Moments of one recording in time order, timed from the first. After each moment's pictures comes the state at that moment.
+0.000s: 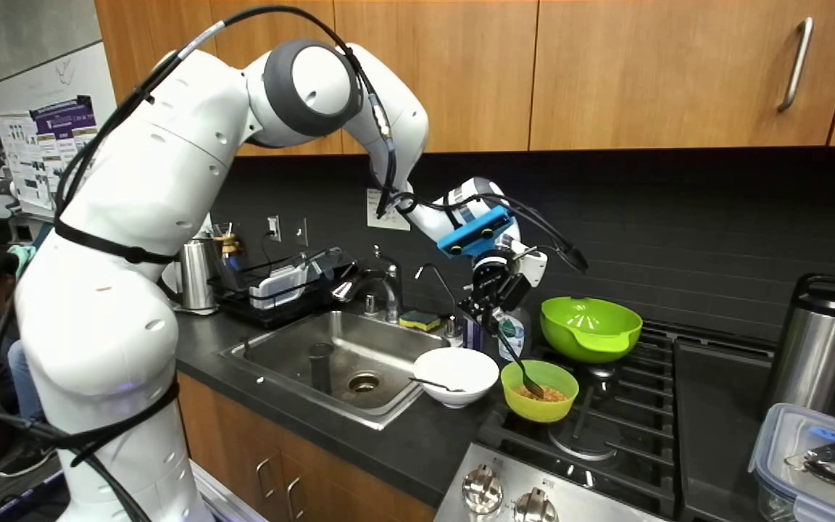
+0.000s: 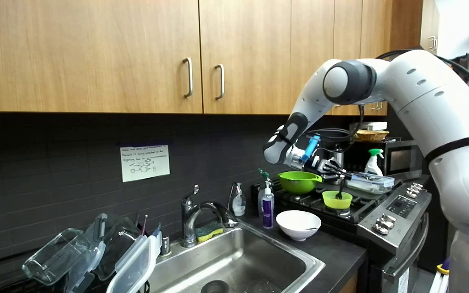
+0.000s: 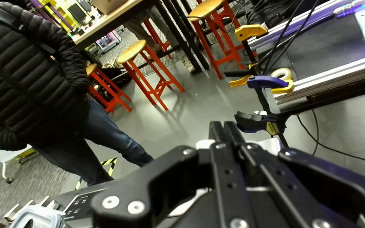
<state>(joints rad) -0.19 0.56 -0.15 -1.65 -0.64 1.14 0.01</state>
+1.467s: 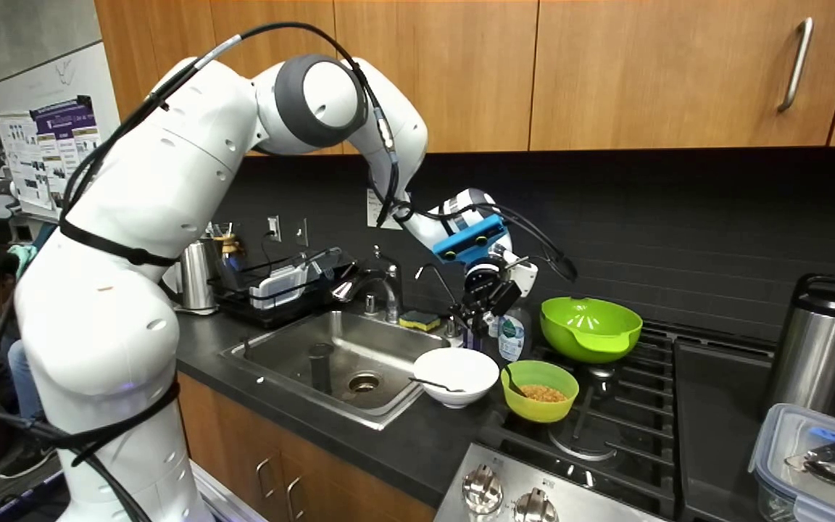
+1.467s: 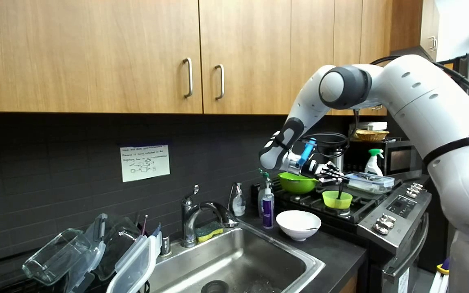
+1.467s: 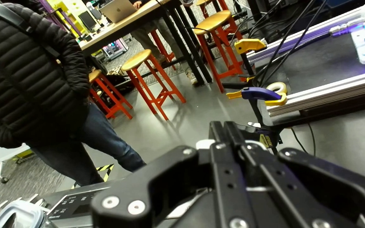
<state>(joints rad) -0.19 0.60 -0.13 -1.63 -0.64 1.09 -0.02</state>
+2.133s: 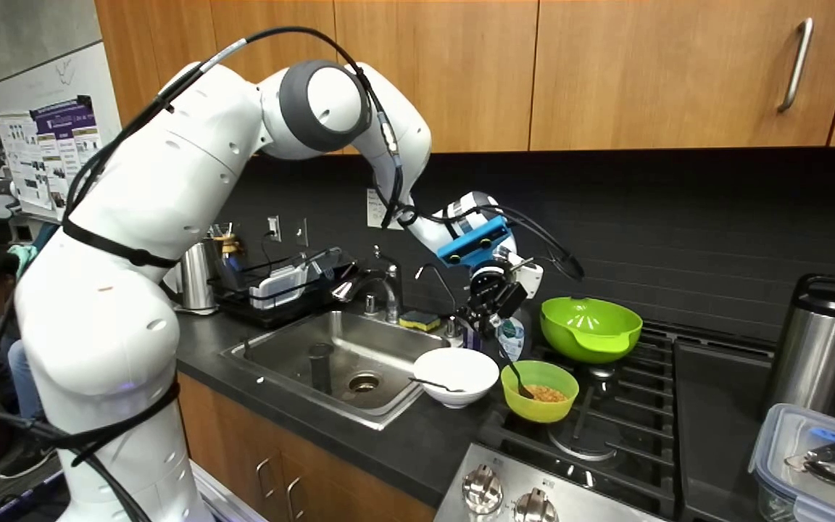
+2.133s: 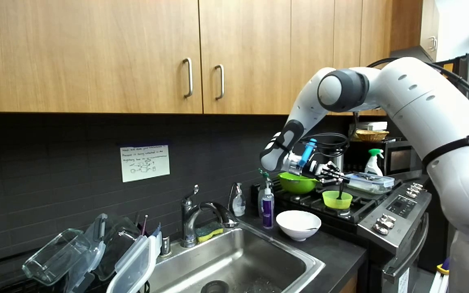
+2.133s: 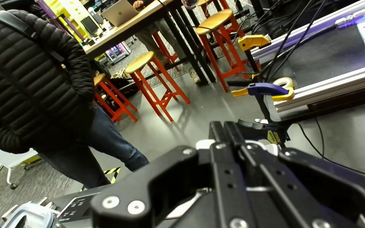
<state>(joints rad) -0.19 0.63 -0.14 -1.61 -0.66 1.09 0.00</state>
